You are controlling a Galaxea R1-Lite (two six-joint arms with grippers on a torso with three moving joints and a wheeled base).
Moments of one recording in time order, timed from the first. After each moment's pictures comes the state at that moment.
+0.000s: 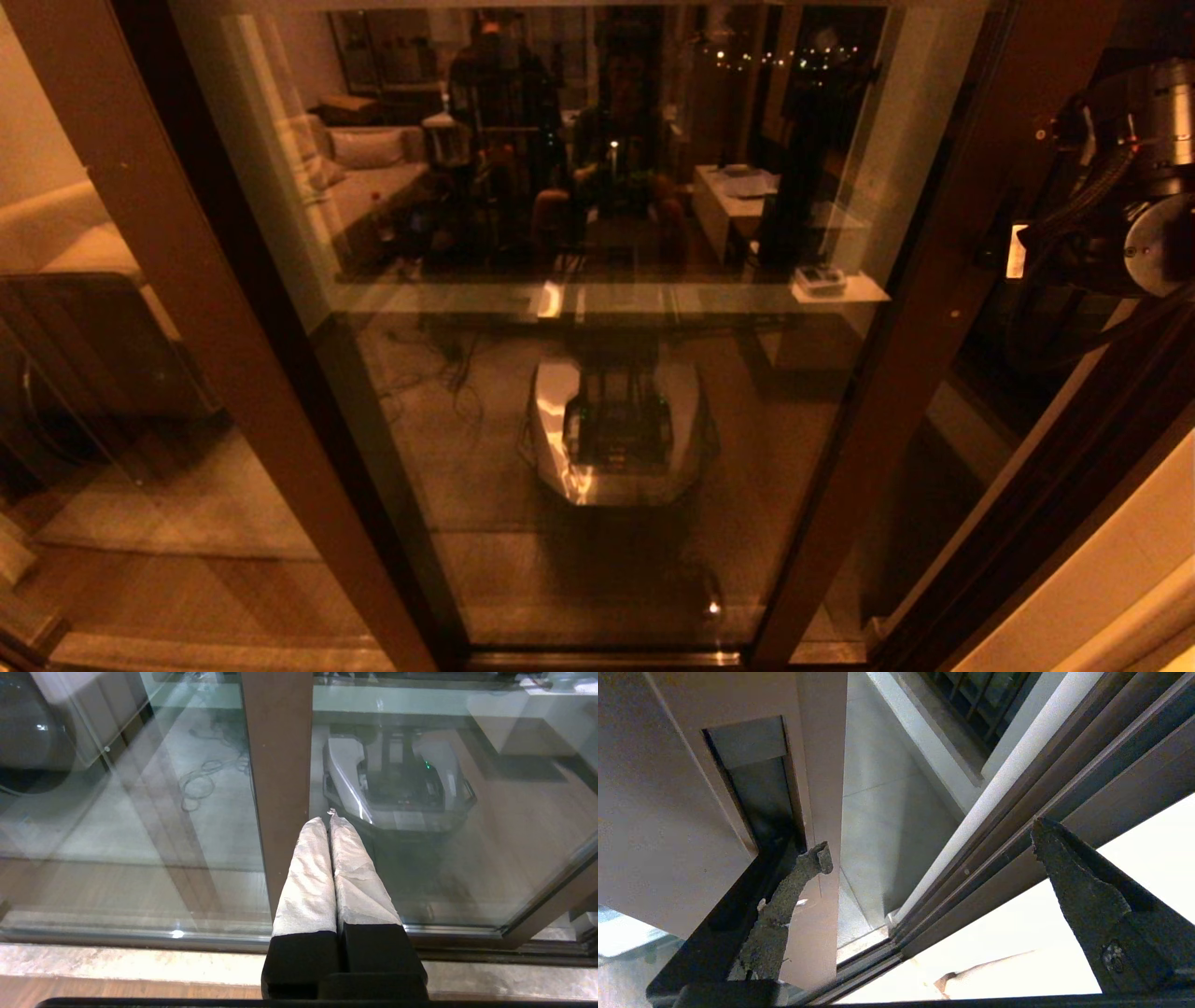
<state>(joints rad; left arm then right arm) 0.00 0.00 -0.02 0.06 0.00 0.00 0.09 1.67 -1.41 0.12 -0.62 0.07</state>
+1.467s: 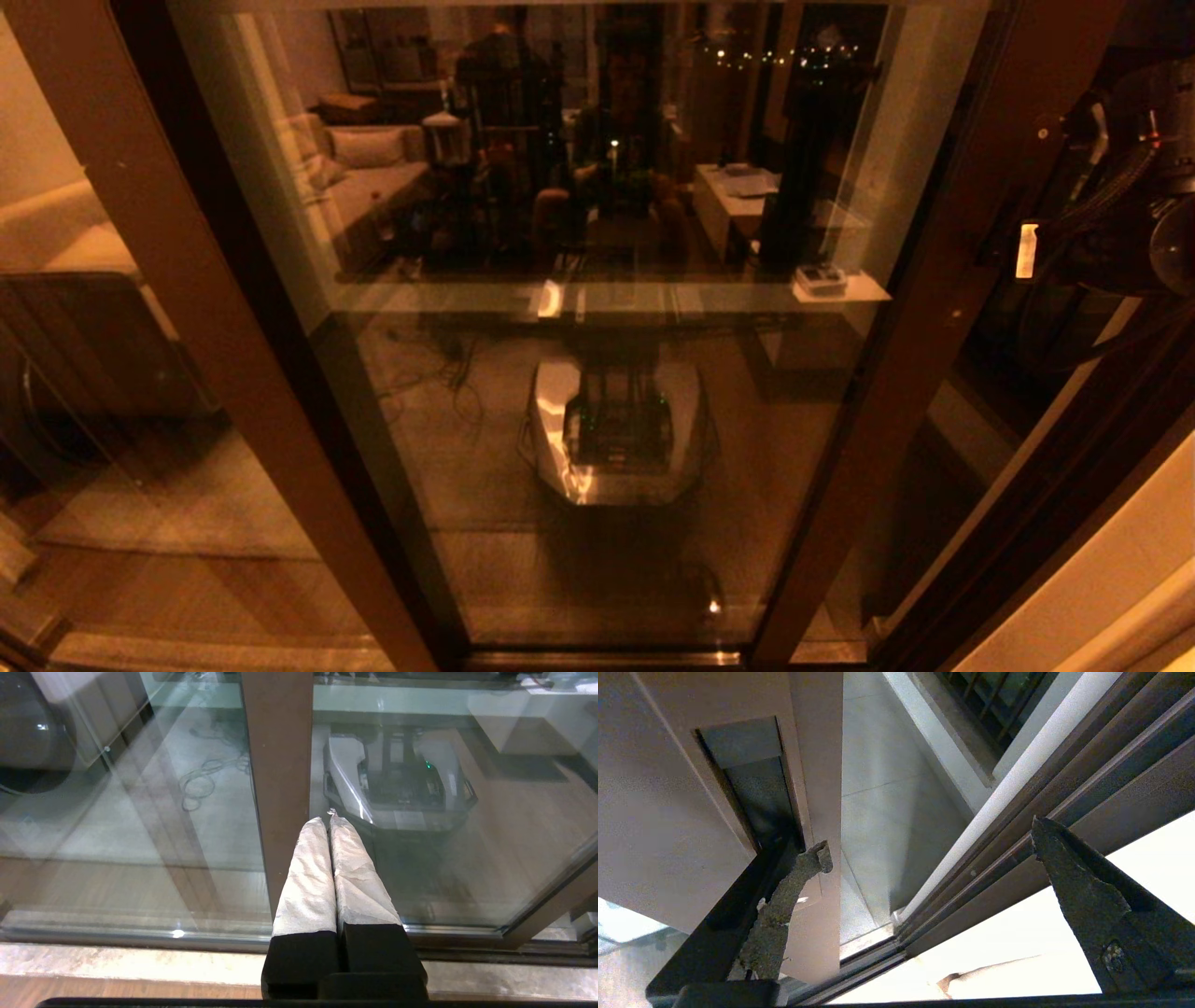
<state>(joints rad) 0.00 0.00 -0.02 0.06 0.00 0.00 0.06 1.65 -1.40 0.12 -0.55 0.05</state>
